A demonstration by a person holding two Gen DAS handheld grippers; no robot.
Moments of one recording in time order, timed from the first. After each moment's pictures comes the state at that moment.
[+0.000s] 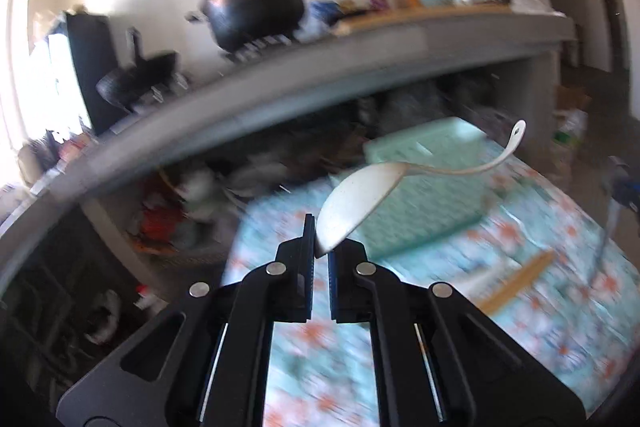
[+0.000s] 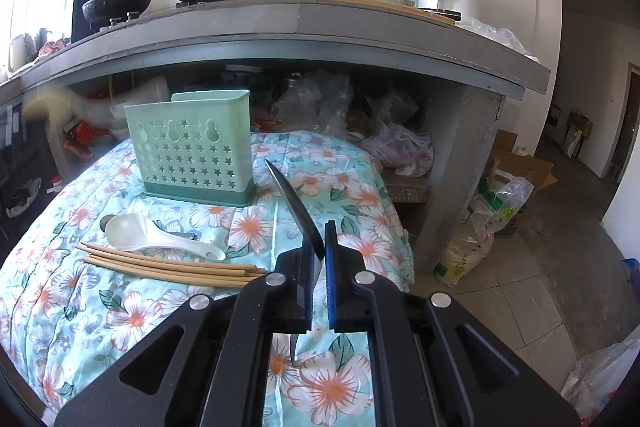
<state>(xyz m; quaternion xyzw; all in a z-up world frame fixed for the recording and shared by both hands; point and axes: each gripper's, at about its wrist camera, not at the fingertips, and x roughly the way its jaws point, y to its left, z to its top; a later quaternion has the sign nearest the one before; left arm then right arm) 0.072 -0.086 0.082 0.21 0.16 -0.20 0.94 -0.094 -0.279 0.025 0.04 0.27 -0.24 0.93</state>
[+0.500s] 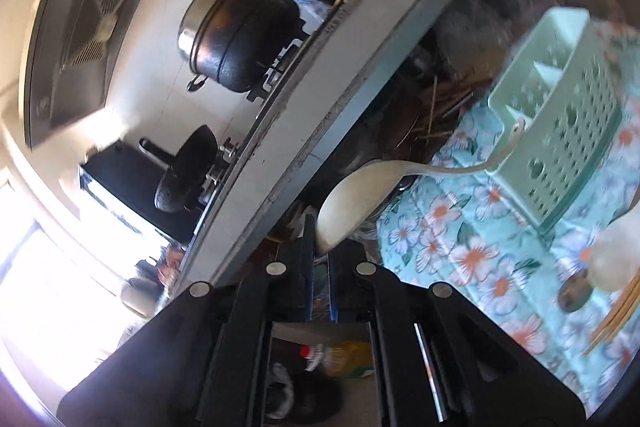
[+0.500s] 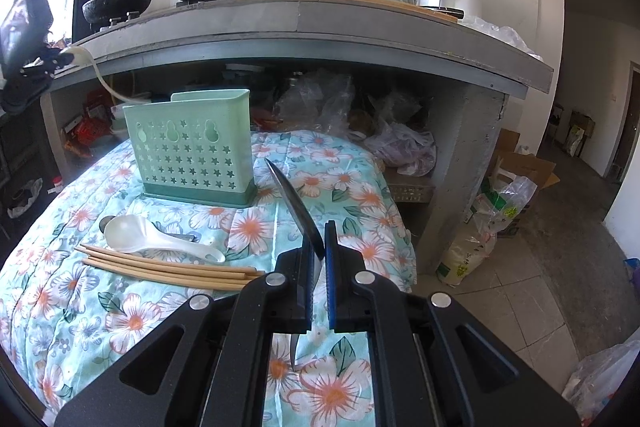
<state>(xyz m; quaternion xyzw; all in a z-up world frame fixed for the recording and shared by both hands) 0.159 -0.131 0.080 0.50 0.10 -0.10 0.85 -0.088 -0.283 0.023 0.04 0.27 -0.23 0.93</state>
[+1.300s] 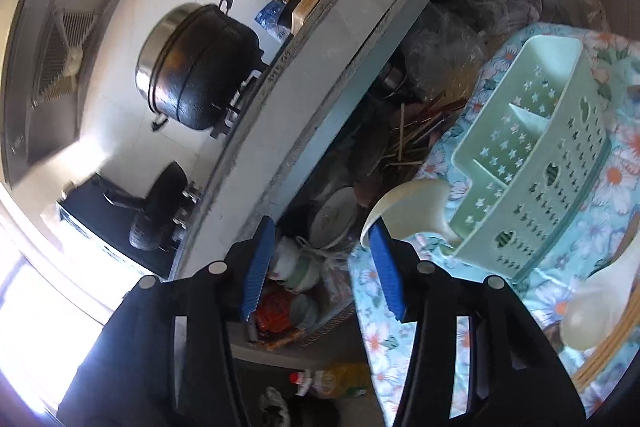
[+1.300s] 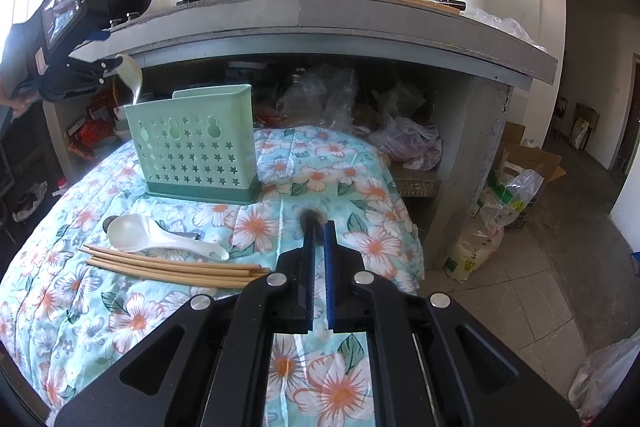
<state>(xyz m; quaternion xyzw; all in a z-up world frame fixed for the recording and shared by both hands) 0.168 -0.181 0.072 0.50 0.11 -0.15 0.85 -0.086 -0.287 0.018 0.06 0.27 -0.22 0.93</state>
